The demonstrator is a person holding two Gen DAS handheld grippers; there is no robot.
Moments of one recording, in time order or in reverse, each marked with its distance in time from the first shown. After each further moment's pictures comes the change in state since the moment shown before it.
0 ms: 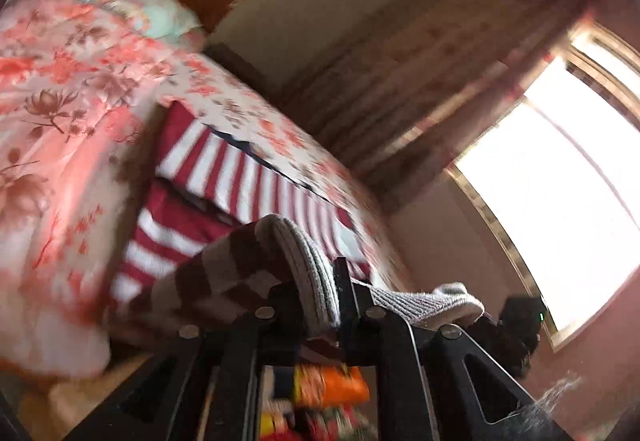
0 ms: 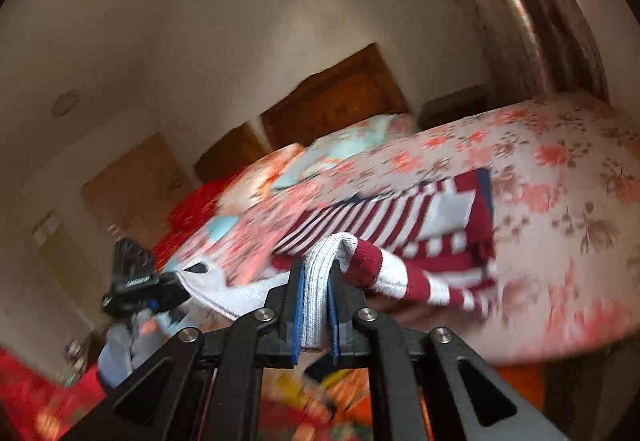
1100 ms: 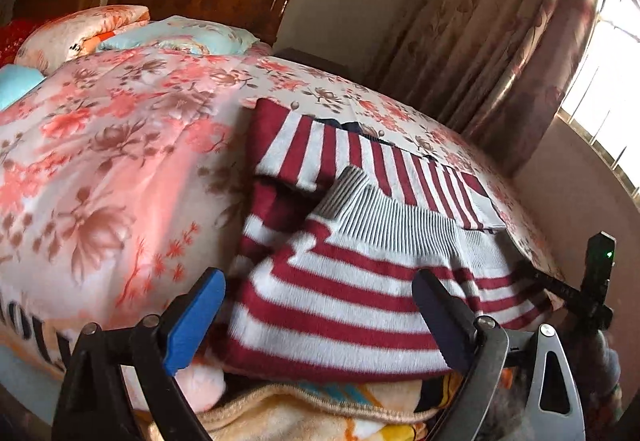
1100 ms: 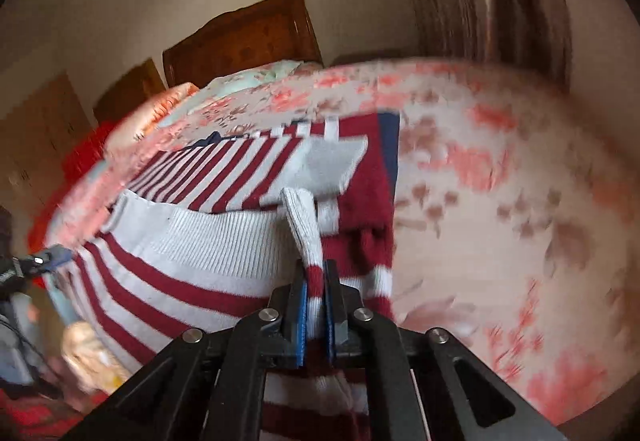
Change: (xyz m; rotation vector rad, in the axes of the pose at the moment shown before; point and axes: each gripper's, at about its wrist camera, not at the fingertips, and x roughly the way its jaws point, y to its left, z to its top) left arm 0.033 0.019 -0.018 0.262 0.029 0.453; right arm 0.090 -0.083 -0.016 -0.052 0.217 -0.333
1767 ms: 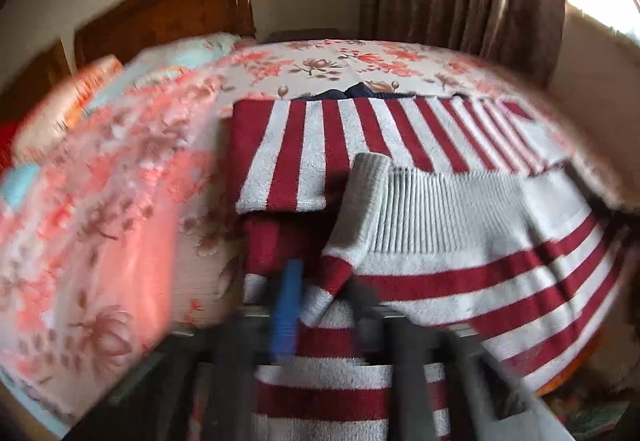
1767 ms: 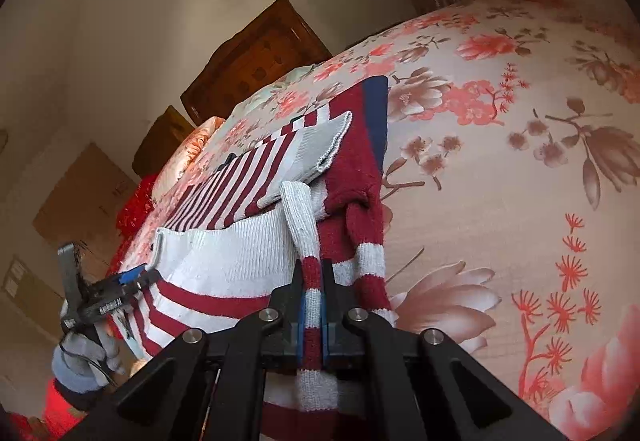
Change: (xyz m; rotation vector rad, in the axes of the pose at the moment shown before) left arm 0.060 -0.010 0.025 0.279 0.118 0.138; right arm 0.011 -0.038 -0.009 0.206 -0.021 0.214
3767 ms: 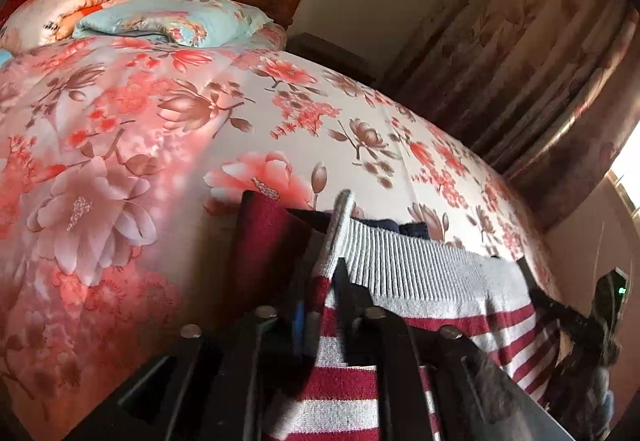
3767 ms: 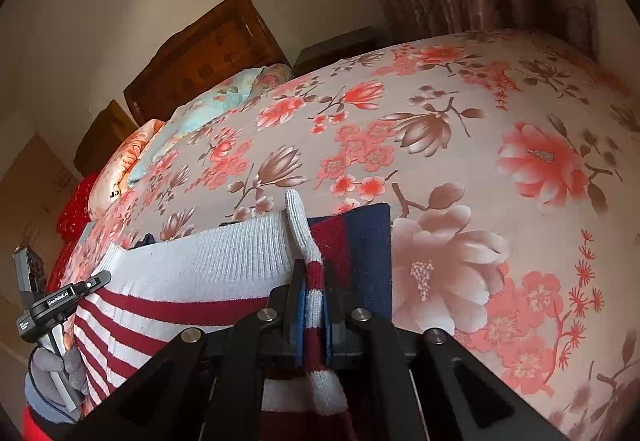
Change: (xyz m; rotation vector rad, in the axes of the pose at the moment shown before) left arm 0.084 0.075 0.108 -0.394 -0.063 -0.163; right arm 0.096 0.001 0.129 -0.016 0.023 -0.226
